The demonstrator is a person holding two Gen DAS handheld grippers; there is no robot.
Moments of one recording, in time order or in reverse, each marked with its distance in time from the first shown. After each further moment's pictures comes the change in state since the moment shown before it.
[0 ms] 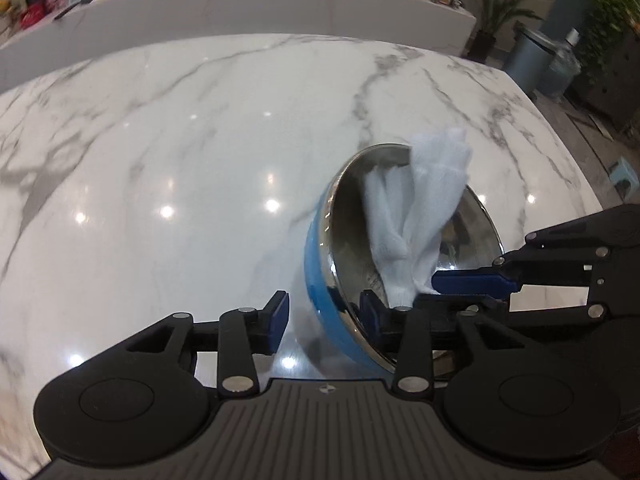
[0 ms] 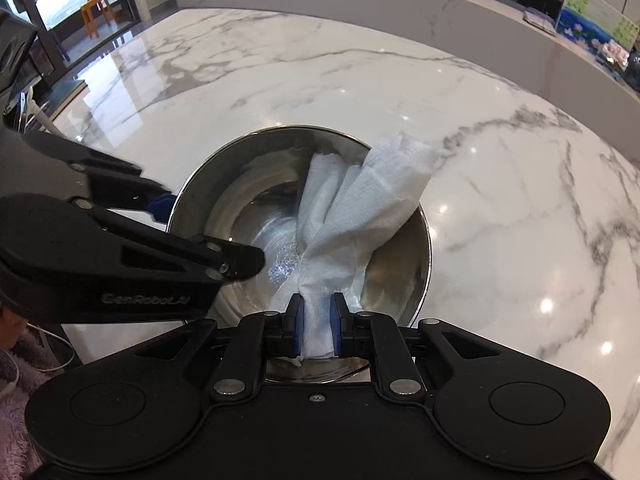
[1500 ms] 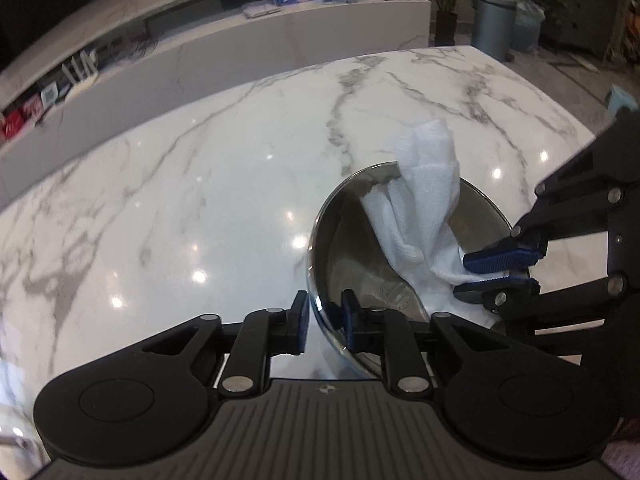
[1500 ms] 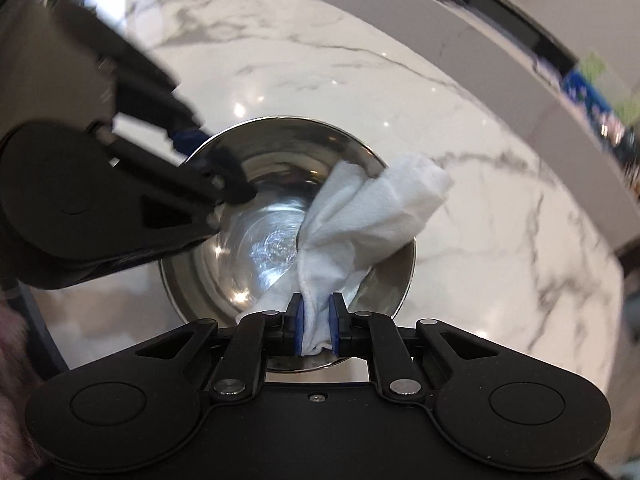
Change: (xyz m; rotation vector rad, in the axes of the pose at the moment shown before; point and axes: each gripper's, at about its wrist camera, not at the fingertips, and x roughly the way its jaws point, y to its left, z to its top) left arm 0.000 -0.028 0.004 0.257 -0.073 0.105; right arm -0.015 0.010 -0.003 -0.166 0.042 -0.128
